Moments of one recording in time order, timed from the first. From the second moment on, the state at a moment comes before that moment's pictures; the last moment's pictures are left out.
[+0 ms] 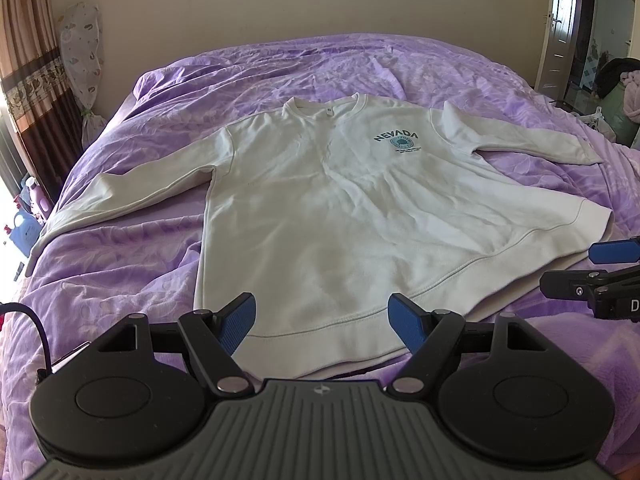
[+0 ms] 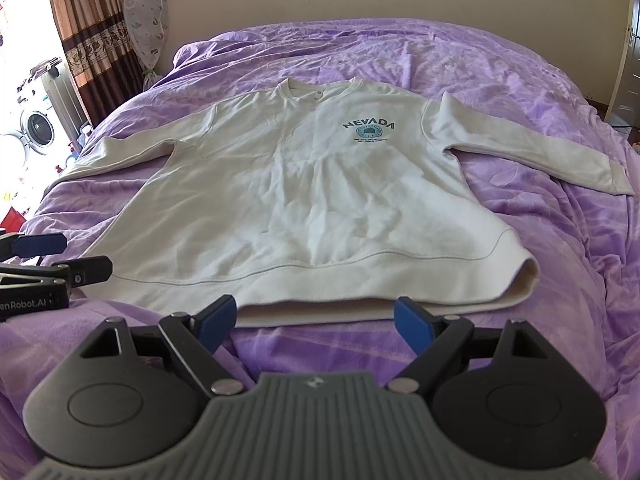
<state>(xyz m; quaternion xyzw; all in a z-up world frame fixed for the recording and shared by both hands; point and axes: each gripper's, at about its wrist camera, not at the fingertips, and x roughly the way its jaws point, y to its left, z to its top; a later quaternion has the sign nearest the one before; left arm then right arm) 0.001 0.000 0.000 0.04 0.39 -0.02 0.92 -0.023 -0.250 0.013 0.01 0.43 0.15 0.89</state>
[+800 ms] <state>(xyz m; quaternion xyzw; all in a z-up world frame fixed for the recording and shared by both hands) 0.001 0.000 0.000 0.04 0.40 -0.02 0.92 -0.024 -0.249 0.009 0.01 0.43 0.15 0.89</state>
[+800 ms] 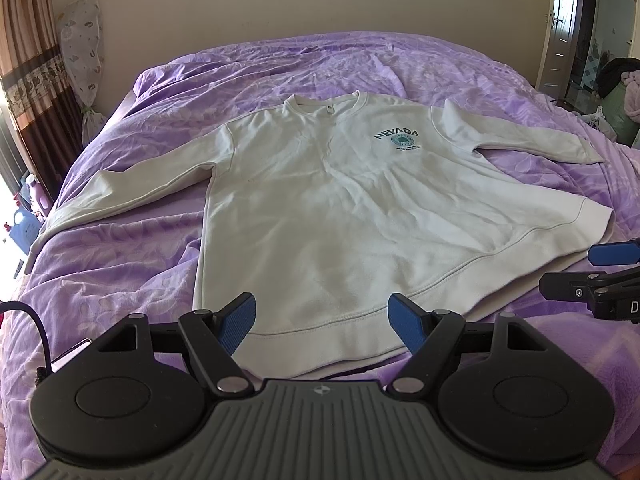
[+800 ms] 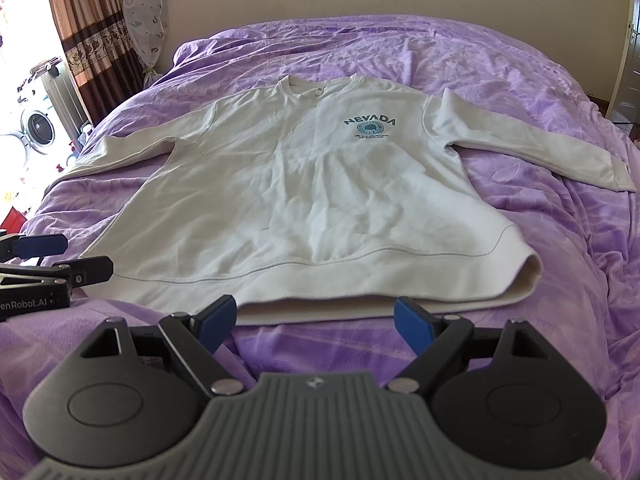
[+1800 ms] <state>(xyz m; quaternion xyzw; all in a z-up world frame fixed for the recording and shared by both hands) -0.010 0.004 -0.004 0.04 0.39 -0.05 0.92 -0.021 -0.245 0.008 0.00 0.44 0.16 0.88</state>
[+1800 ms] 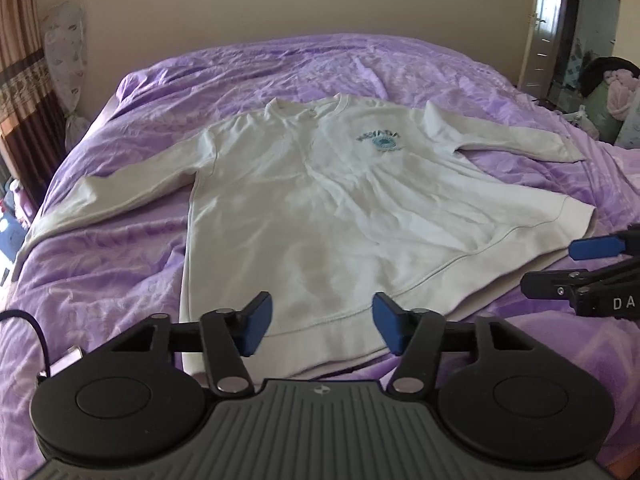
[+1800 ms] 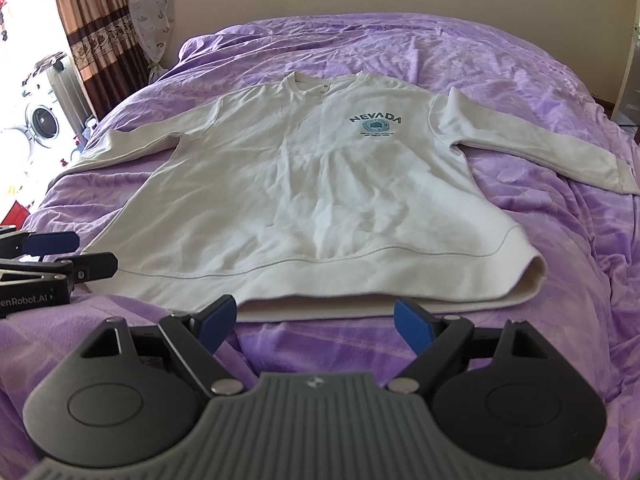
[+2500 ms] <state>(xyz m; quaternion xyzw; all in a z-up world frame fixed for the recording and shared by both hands) 0.030 0.287 0.089 -0.21 0.31 0.14 0.91 0.115 -0.239 0.101 -0.09 0.34 0.23 0.91</state>
